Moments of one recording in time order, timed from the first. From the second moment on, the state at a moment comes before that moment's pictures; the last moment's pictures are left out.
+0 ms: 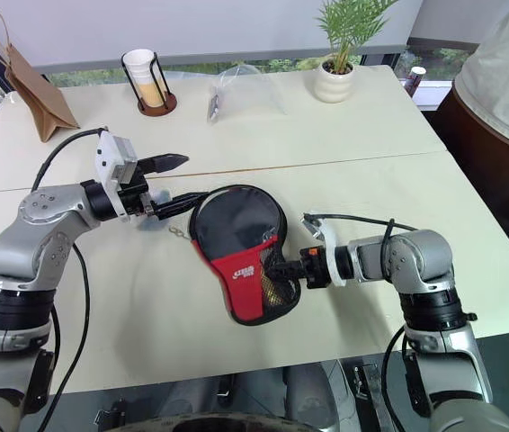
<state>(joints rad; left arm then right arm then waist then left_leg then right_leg) -0.48 0.60 0.06 -0.14 -0.45 0.46 -0.93 -0.47 -0.52 0.02 -0.13 0.78 1.54 0.73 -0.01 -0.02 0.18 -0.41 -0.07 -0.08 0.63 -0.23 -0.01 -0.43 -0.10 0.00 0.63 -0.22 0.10</state>
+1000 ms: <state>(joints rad) -0.40 0.66 0.08 -0.26 -0.51 0.52 -0.90 -0.18 -0.54 0.04 -0.21 1.89 1.29 -0.36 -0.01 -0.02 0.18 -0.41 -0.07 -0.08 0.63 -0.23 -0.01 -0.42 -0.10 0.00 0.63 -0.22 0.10</state>
